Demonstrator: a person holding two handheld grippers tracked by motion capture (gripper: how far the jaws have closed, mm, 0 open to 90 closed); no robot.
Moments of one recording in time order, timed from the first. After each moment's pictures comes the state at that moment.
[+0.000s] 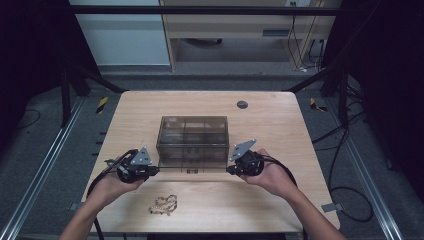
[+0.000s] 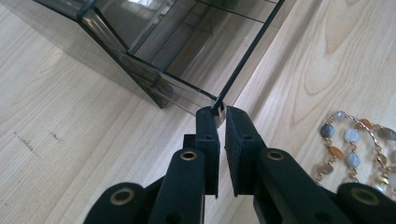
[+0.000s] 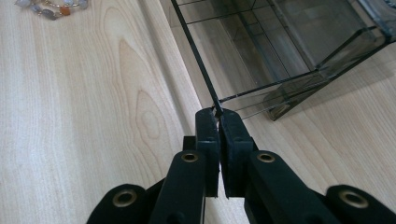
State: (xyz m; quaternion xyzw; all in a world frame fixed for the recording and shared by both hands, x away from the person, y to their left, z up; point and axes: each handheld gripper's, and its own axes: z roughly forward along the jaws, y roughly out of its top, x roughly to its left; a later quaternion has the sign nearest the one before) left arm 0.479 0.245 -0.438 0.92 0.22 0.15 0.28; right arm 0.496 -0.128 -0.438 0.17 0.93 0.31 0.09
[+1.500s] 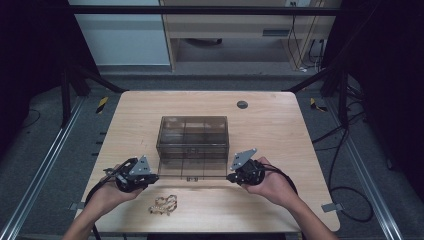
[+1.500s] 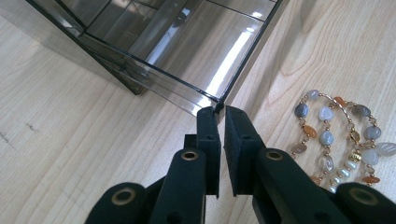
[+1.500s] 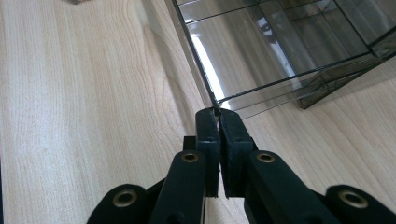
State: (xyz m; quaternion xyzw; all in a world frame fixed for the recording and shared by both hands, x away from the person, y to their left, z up) left arm 0.458 0.245 -0.448 0.92 0.21 0.15 0.28; right arm 0.475 -0.129 -0.447 0.16 0.93 0.31 0.08
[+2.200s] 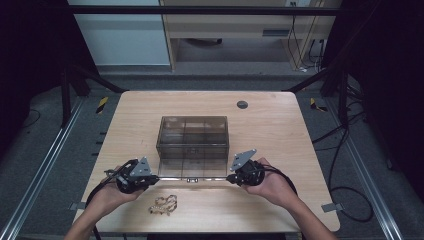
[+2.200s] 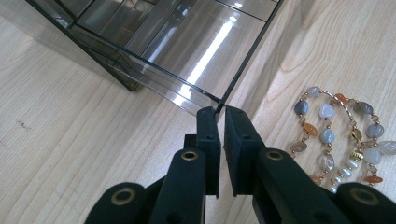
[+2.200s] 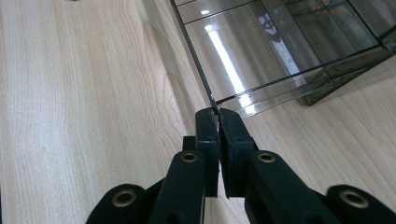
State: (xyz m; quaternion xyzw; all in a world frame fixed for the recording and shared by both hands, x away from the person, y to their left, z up) left arm 0.457 0.245 -0.453 0.92 0.21 0.14 0.28; right arm 0.475 -0.129 -0.451 0.17 0.93 0.31 0.08
